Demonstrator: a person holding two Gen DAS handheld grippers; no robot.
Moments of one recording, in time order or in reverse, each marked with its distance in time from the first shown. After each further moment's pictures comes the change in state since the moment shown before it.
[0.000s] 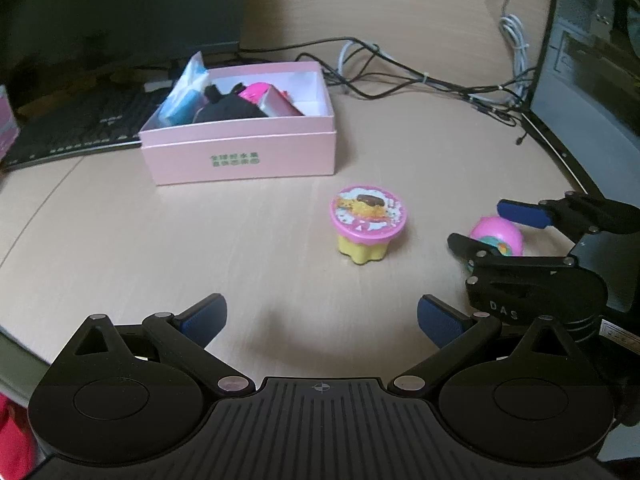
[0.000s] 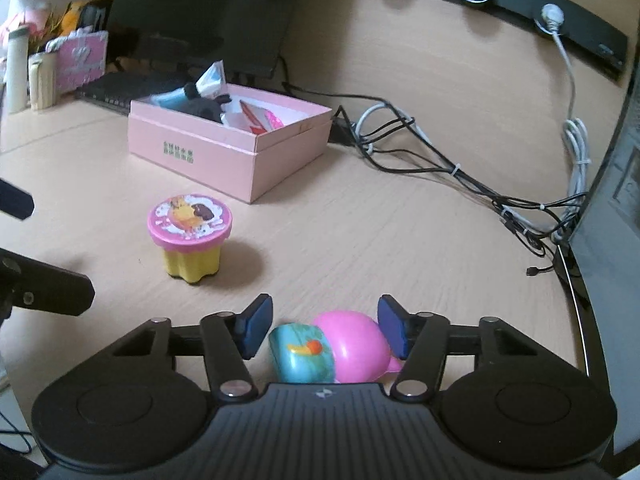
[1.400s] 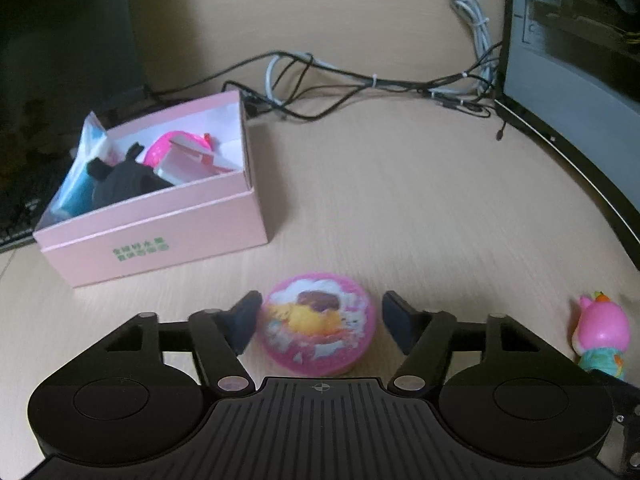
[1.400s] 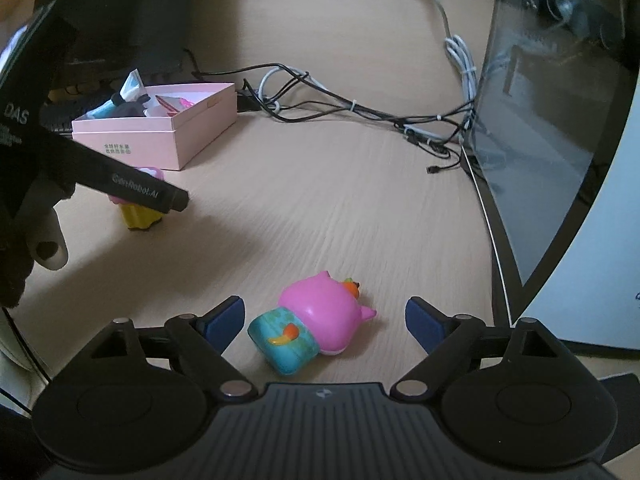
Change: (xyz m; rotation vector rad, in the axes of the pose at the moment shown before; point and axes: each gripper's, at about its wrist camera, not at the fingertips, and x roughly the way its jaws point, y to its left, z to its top) left arm 0.079 -0.039 0.044 0.177 -0.051 -0.053; right arm -0.071 -0.040 -0.048 0.264 0.095 -0.133
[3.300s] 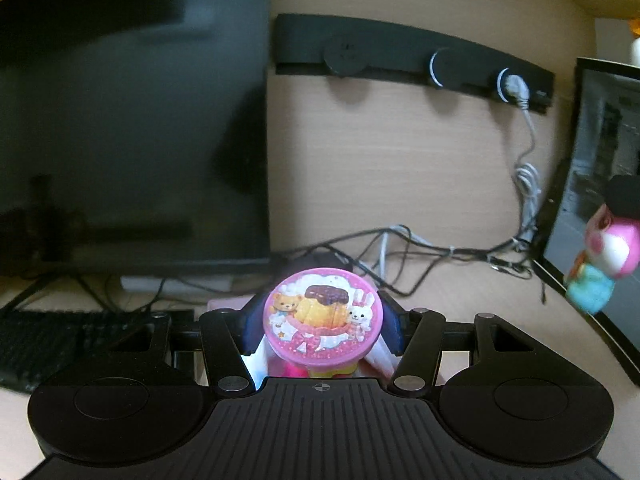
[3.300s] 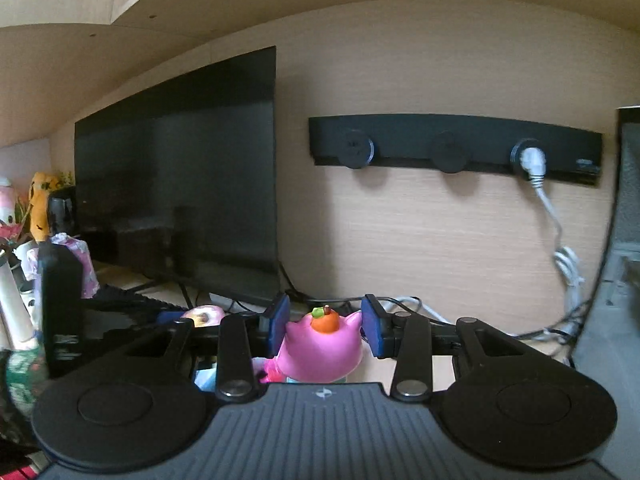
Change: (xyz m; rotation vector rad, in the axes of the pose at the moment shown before) left arm -0.037 0.184 0.120 -0.035 -0.306 -0.105; right arm -0.026 0.102 0.243 0.066 -0.336 0.199
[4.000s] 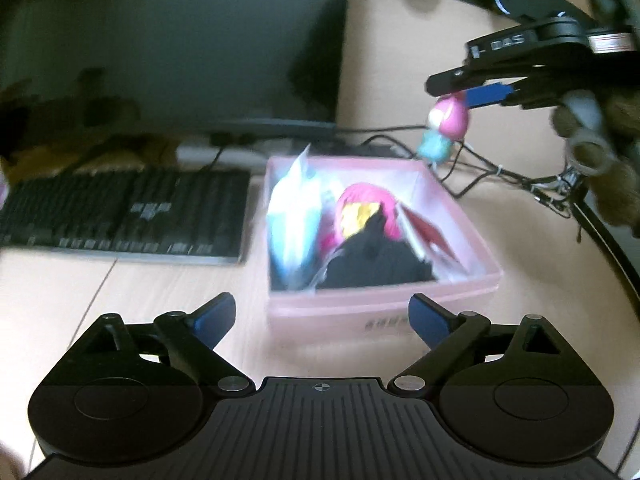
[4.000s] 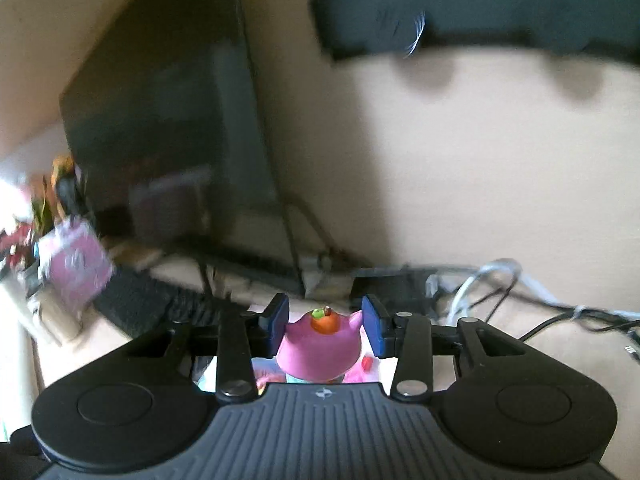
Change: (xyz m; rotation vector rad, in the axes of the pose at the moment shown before) left arm -0.039 0.026 -0.091 -0.158 0.223 0.126; right arm 0.201 -0.024 0.009 0.098 0.289 0.217
